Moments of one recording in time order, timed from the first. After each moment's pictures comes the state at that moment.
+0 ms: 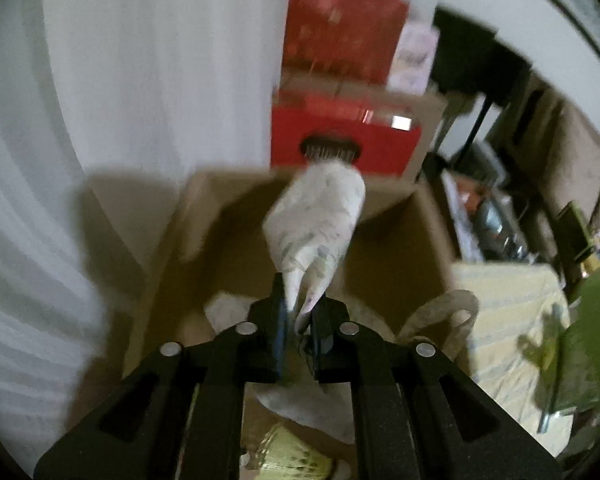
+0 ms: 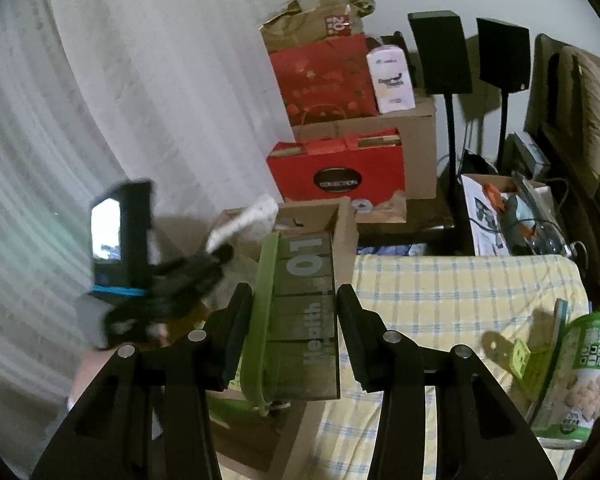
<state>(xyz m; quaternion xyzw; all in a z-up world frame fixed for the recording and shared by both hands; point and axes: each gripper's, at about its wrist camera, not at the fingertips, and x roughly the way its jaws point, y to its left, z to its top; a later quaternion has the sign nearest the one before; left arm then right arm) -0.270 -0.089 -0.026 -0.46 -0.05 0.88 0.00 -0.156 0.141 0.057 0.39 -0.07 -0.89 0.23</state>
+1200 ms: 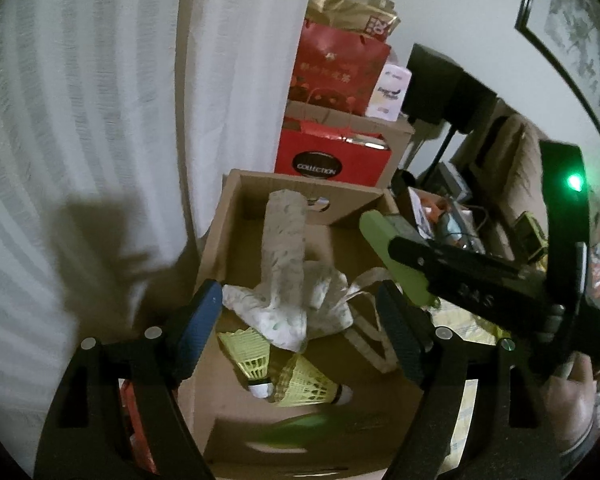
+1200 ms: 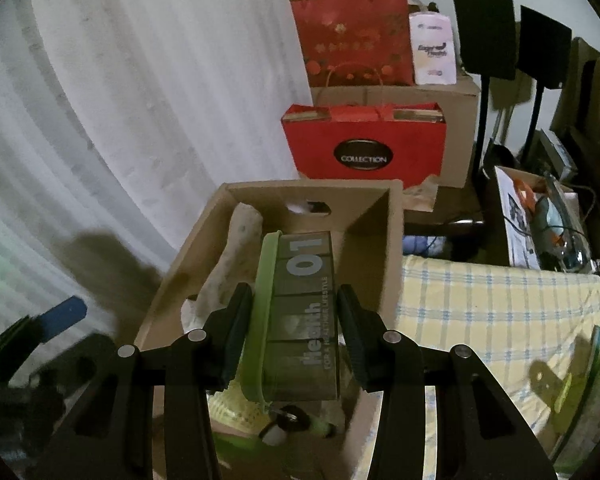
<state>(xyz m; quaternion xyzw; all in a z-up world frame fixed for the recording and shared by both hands) -0.171 -0.141 0.046 -0.40 -0.09 0.91 0.05 -0.227 0.056 0.001 0.43 -0.02 -0.87 0.23</state>
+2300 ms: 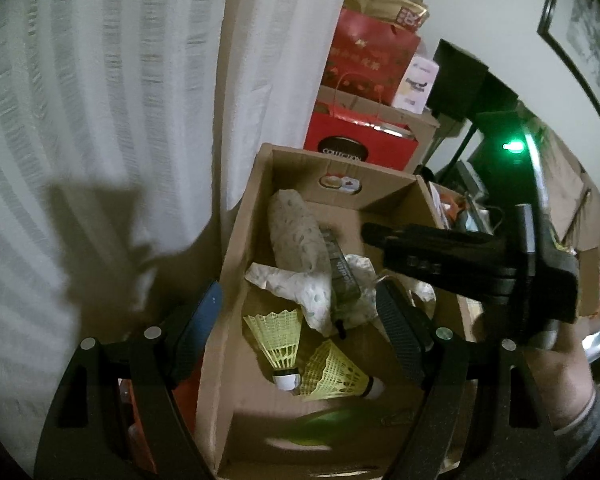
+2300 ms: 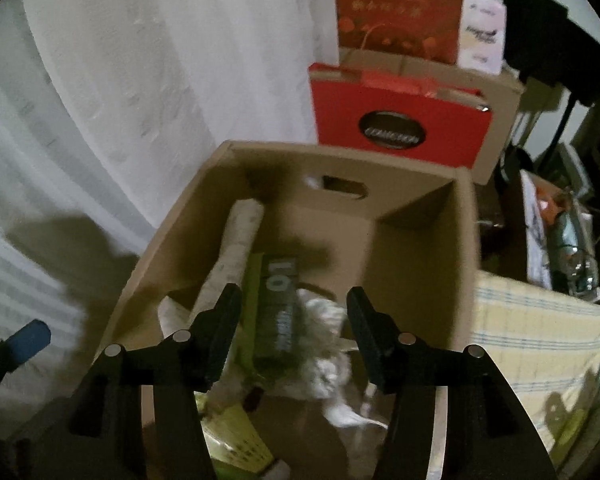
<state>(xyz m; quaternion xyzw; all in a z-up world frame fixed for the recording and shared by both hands) -0.171 -0.159 0.016 -0.42 -0.11 0.90 0.02 -0.252 0.012 -0.033 0.46 0.05 -0.86 0.23</state>
